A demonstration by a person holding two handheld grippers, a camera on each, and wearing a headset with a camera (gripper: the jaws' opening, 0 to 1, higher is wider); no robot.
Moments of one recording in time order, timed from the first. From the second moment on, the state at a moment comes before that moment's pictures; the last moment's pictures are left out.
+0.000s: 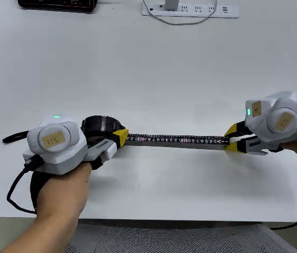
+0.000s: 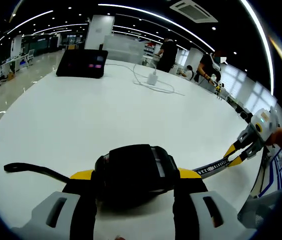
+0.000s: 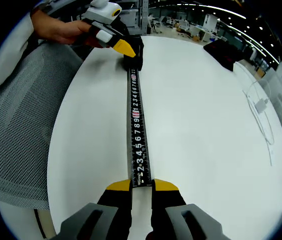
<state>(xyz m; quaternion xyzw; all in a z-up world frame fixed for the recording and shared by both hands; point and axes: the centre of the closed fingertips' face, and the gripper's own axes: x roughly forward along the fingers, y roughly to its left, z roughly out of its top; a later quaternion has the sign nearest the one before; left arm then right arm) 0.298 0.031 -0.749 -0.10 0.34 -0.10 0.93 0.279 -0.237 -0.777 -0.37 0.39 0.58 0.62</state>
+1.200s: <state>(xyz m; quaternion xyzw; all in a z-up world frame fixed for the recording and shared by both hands) 0.296 0.030 -0.749 -0.11 0.34 -0.11 0.93 0.279 -0.197 -0.774 -0.35 0.38 0.59 0.62</state>
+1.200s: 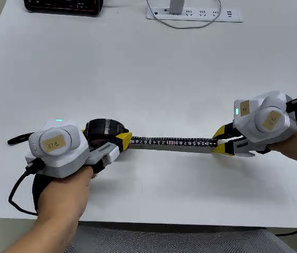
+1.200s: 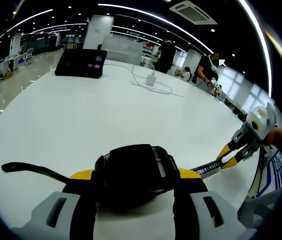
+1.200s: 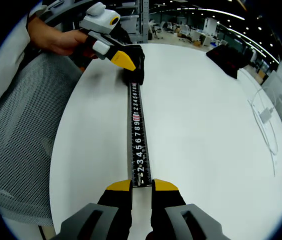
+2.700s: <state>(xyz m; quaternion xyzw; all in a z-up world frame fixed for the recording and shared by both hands) 0.297 0.031 -0.751 -0.12 0.34 -0.11 0.93 0.281 -0.150 -0.778 -0.32 0.37 0.62 0.61</state>
